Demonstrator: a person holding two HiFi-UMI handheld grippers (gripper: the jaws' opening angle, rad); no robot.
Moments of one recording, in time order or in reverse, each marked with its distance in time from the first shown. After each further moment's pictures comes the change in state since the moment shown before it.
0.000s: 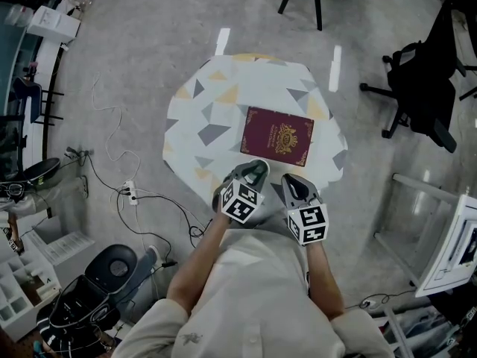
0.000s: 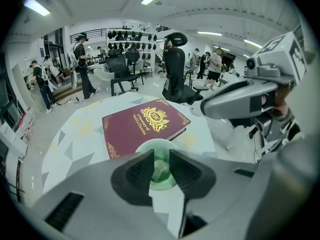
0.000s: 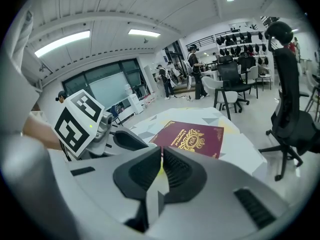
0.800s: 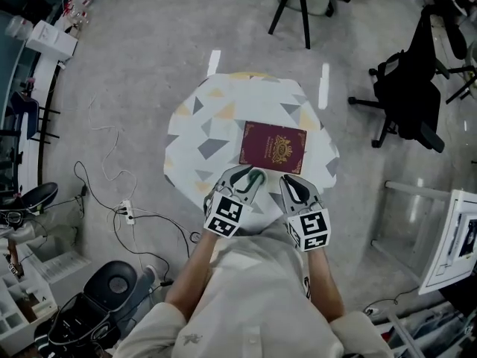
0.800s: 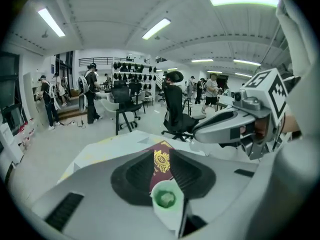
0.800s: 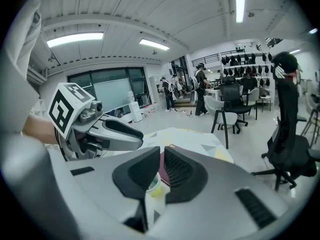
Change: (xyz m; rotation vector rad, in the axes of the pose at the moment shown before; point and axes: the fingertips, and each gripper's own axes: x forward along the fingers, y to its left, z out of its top) left arm -0.094 0.016 0.085 0.027 -0.346 0.016; right arm -0.028 0.020 0.073 -0.128 -0.149 -0.040
